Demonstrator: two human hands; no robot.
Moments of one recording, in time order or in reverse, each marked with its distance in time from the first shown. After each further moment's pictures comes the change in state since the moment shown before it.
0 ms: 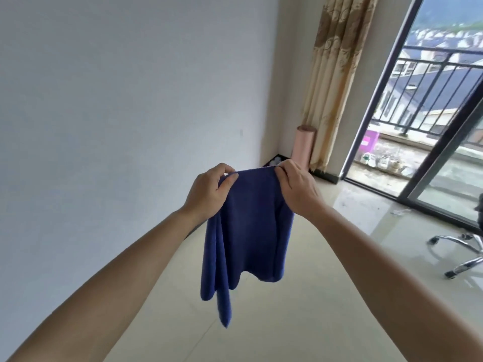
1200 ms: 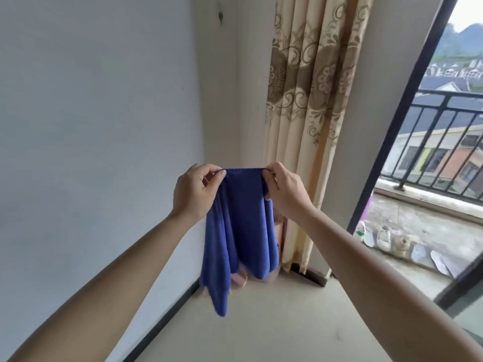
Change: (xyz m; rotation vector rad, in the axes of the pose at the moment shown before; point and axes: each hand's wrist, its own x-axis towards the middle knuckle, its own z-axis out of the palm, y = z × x) left_hand 0.930 -0.039 0.395 0.005 0.287 0.122; right_hand 0.812 0.550 -0.070 0.073 0.080 0.039
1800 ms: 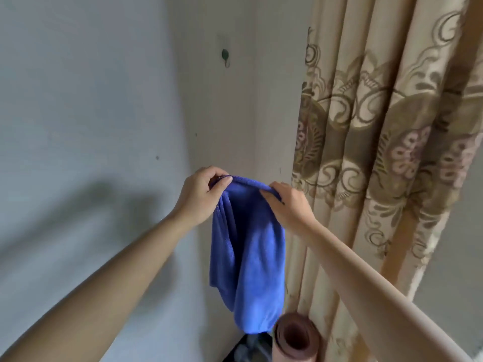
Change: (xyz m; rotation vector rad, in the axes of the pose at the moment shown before) left_hand 0.407 -0.106 0.167 0.012 -0.018 0.016; right_hand 0.449 0.150 0.068 -0.018 -0.024 -0.159
